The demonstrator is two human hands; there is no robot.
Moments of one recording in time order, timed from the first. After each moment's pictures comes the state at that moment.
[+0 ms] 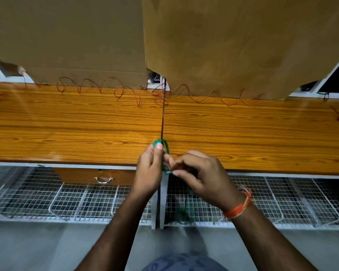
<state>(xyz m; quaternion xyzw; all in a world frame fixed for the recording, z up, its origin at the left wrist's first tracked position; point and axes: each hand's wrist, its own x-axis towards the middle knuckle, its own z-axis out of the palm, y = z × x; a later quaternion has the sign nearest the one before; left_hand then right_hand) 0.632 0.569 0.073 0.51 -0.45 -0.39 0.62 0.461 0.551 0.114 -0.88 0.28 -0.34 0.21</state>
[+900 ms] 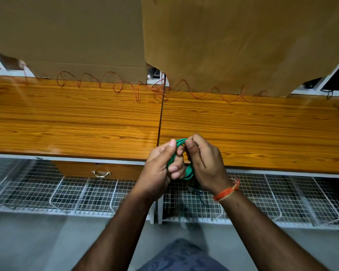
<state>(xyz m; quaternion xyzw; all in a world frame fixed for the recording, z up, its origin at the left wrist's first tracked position) 0.594 0.582 0.100 0.29 -0.38 -0.64 0.61 0.457 0.527 0.096 -0.79 0.37 -0.43 0.23</state>
